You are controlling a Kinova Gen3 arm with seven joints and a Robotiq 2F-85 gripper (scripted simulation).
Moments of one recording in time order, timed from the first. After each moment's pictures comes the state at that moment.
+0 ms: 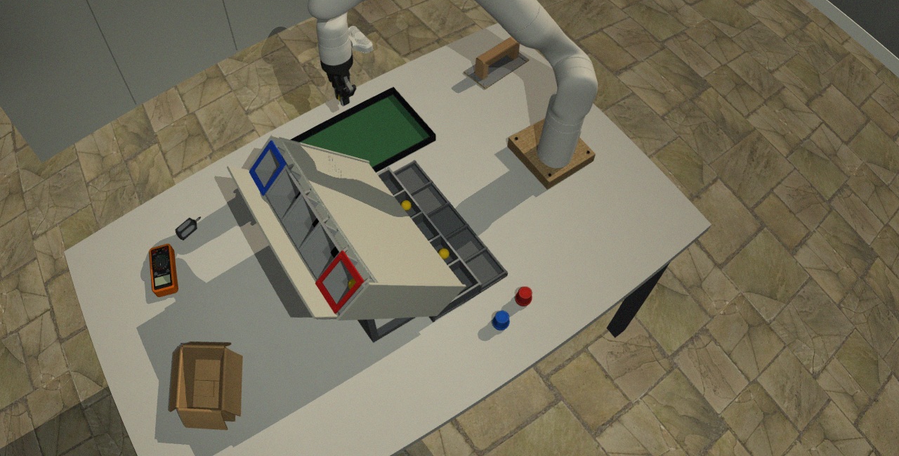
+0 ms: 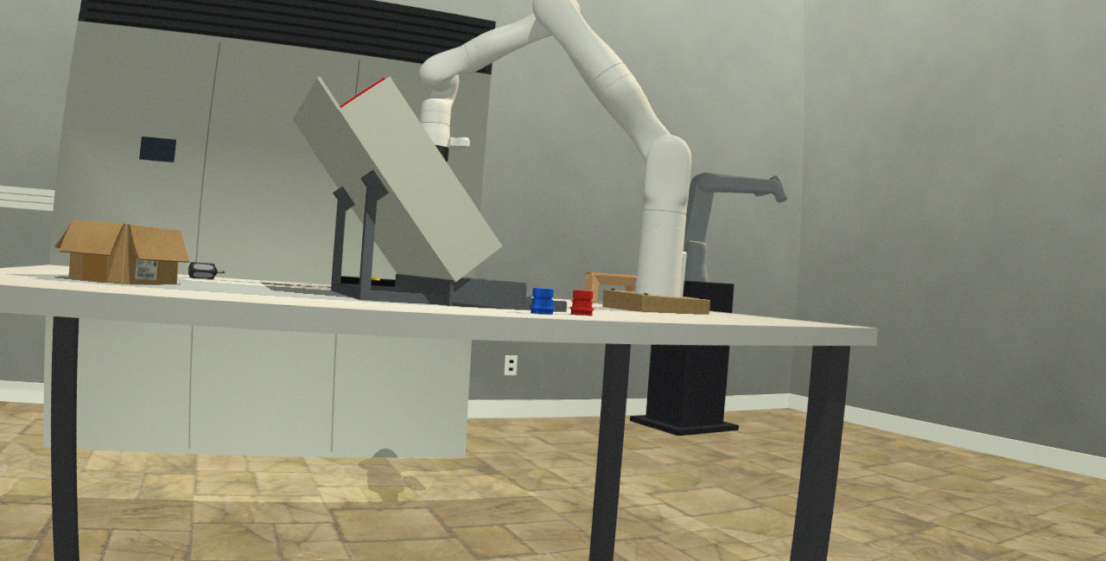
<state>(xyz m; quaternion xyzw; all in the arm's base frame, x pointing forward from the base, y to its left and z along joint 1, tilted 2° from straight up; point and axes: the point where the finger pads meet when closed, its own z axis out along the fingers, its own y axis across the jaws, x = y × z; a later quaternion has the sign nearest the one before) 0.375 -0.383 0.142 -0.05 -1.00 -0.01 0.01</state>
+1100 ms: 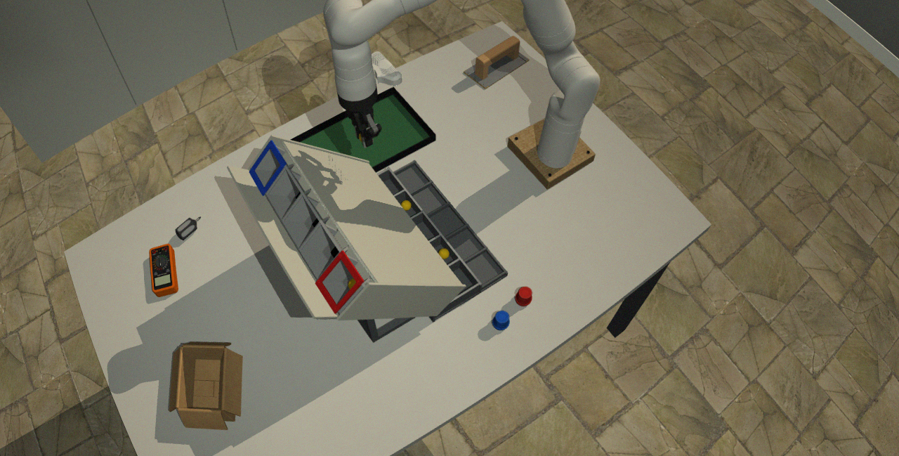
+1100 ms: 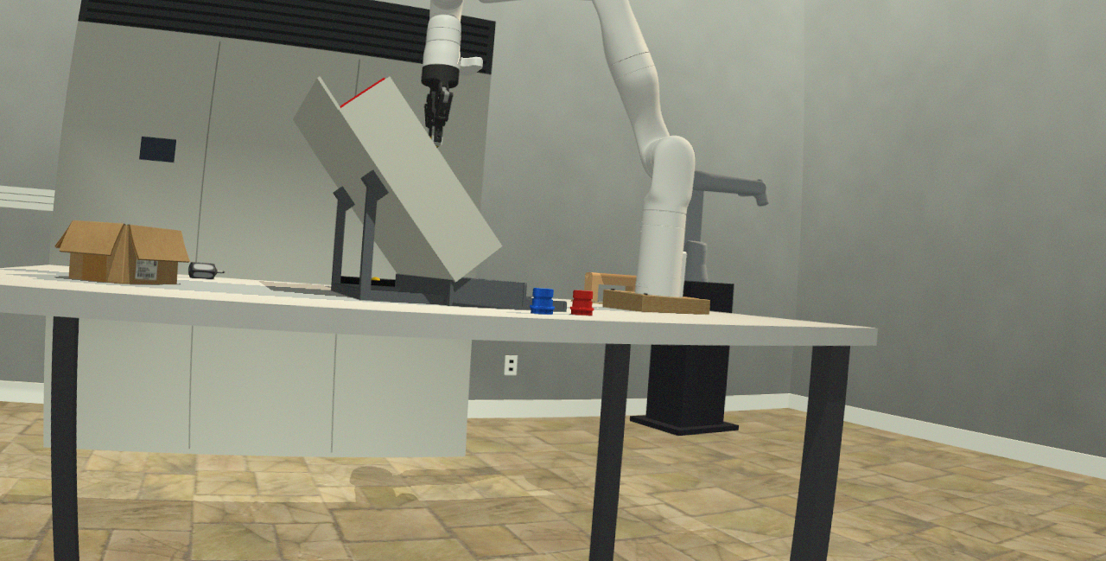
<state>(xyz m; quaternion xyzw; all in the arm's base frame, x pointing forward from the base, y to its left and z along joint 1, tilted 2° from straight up) 0.458 -0.160 0.270 -0.06 -1.00 -0.02 0.01</state>
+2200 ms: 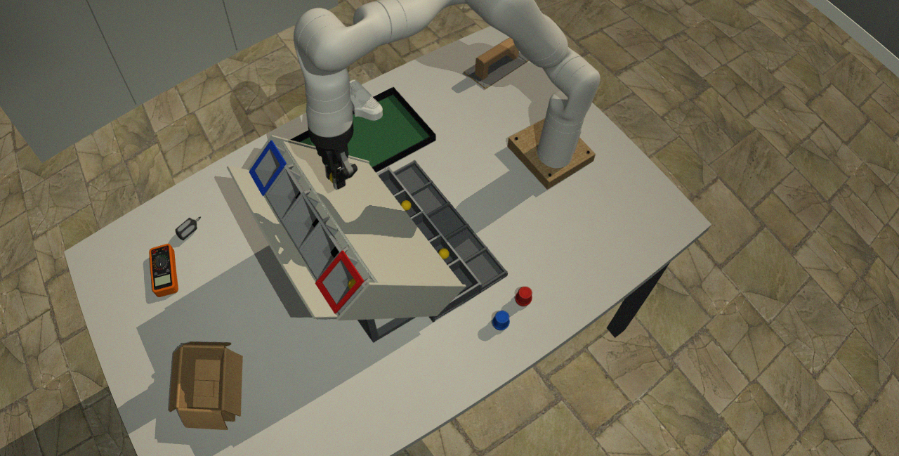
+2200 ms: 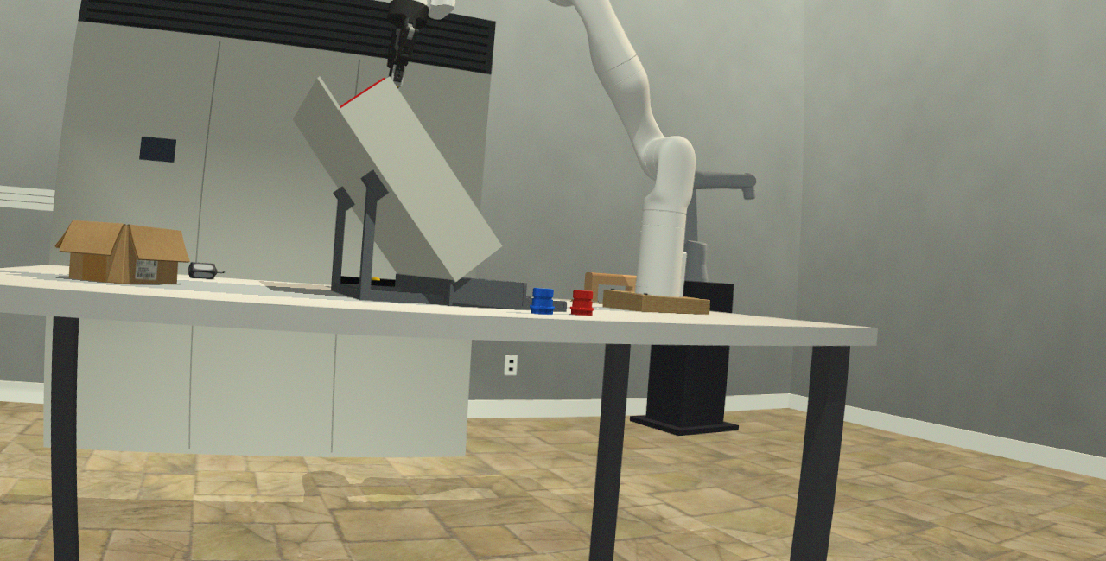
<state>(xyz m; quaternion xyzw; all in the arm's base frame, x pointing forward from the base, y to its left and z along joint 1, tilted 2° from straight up) 0.585 -0.061 0.352 -0.04 -1.00 -0.02 -0.03</state>
